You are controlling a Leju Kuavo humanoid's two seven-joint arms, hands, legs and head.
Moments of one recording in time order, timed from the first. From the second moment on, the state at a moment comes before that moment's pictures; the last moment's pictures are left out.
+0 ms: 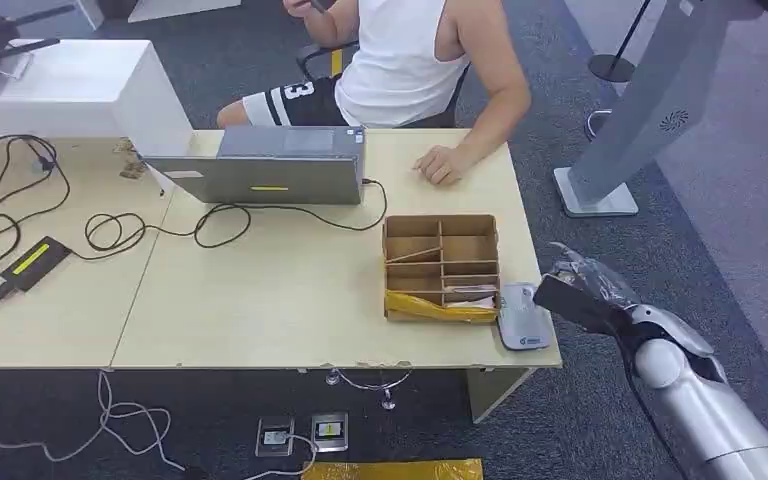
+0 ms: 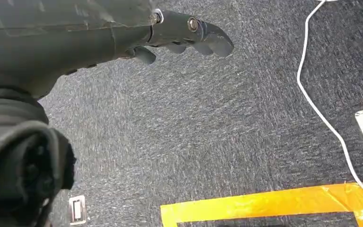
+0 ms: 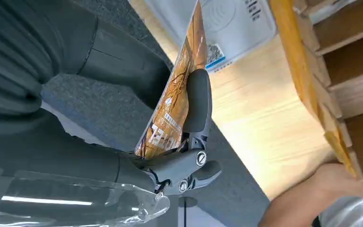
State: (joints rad) left arm -0.12 0.07 0.16 -0.19 -0.47 0.33 -0.12; right arm -0.47 -0.48 0.36 -1.15 0.62 0.09 -0.11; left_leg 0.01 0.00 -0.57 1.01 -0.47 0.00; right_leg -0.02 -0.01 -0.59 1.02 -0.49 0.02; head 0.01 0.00
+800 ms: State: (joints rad) left arm -0.12 0.07 0.16 -0.19 -0.47 0.33 -0.12; right arm -0.43 -0.45 0.39 -1.16 0.66 0.10 -0.09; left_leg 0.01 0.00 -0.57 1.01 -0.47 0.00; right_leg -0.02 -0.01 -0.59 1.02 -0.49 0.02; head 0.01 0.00
